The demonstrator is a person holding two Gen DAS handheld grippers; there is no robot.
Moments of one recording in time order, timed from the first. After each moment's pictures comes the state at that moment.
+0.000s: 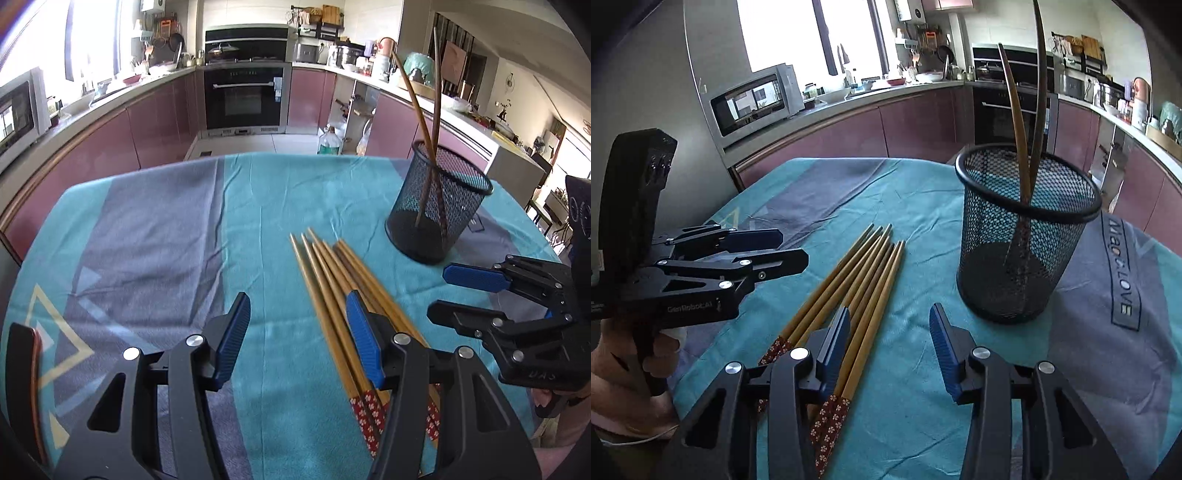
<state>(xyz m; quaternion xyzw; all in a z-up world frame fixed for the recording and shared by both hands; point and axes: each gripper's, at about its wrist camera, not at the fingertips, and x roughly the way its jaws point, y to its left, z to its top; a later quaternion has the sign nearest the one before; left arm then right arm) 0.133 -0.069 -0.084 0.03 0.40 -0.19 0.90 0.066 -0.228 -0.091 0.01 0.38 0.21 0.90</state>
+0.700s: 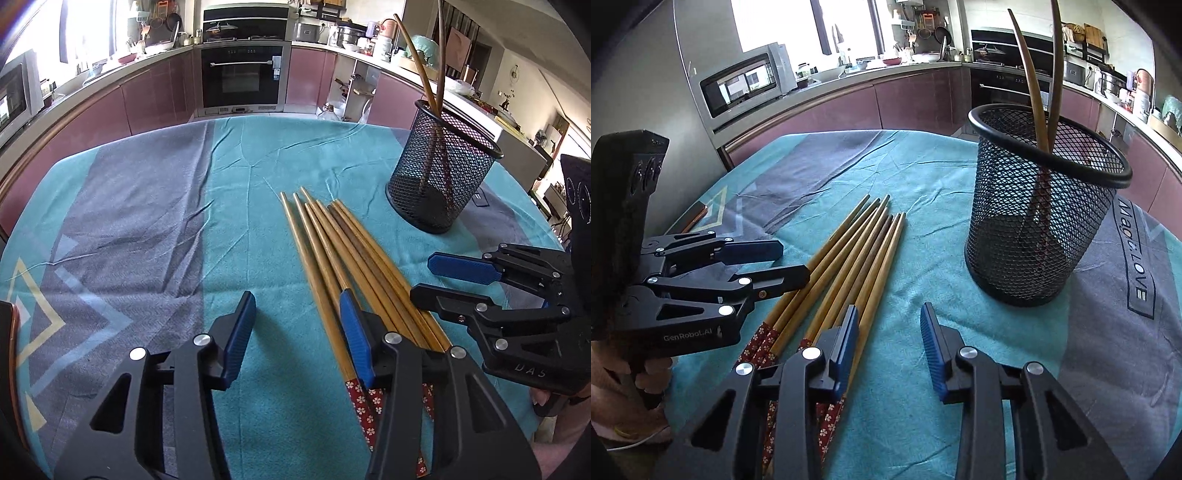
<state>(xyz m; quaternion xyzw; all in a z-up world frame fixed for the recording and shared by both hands) 0.132 -0.082 -0.114 0.03 0.44 -0.19 0.88 0.077 -0.210 -0.108 -0.01 0.42 0.19 0.89</state>
